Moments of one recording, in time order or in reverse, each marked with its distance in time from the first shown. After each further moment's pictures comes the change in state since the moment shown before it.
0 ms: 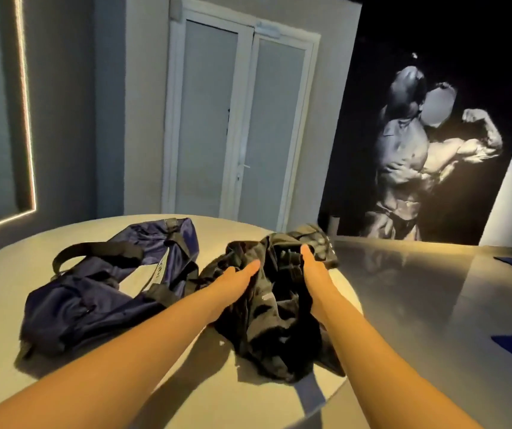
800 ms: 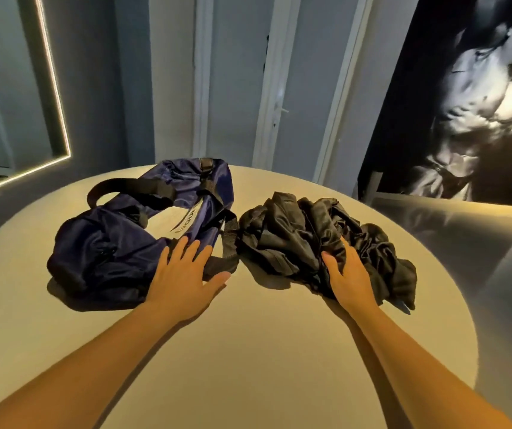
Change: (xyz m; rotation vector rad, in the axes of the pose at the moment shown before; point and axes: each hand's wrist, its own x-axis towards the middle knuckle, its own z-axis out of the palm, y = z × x) left_hand 0.066 -0.170 -0.177 1.179 0.475 0.233; right_hand 0.048 0.096 0.105 -0.629 0.101 -0.464
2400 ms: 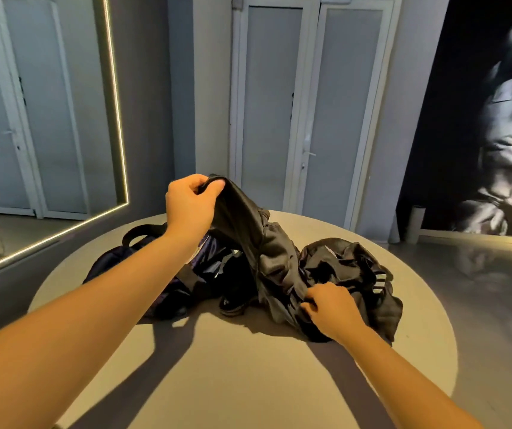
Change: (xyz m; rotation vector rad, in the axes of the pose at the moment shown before) left_hand 0.017 0.118 -0.216 -1.056 0.752 -0.198; right_hand 0.011 -0.011 -0.063 -0.668 -0.312 -0.457
